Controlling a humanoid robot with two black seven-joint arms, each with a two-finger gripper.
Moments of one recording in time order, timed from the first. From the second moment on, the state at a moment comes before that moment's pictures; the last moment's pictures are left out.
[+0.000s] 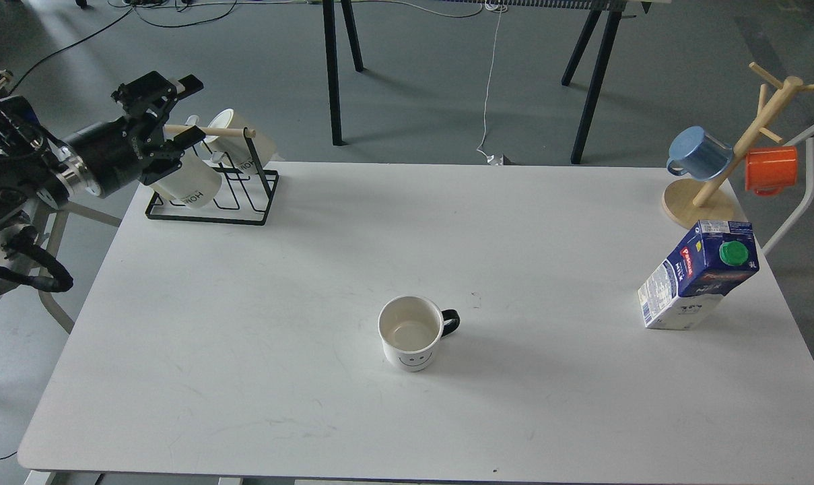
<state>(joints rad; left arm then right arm) -0.79 0.71 -0.41 -0.76 0.58 -0.49 -0.49 0.12 -1.10 0.95 1.26 1.22 0.49 -0.05</state>
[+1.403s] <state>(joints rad) -0.67 0.63 -0.40 -0.72 0.59 -0.49 -0.49 -0.11 -0.65 0.91 1.16 1.03 0.49 -0.04</state>
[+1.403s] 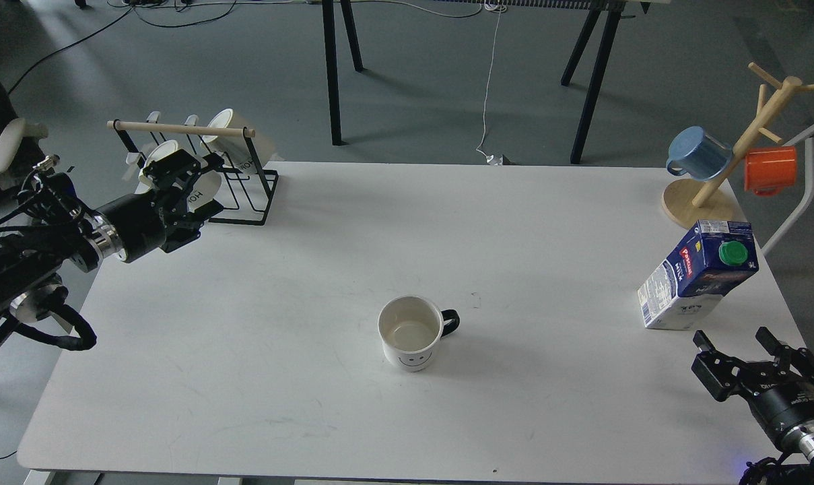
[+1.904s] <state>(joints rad) -0.64 0.63 -0.40 -0.71 0.59 -0.49 -0.49 -0.03 -0.61 0.91 1.14 0.95 0.49 -0.03</state>
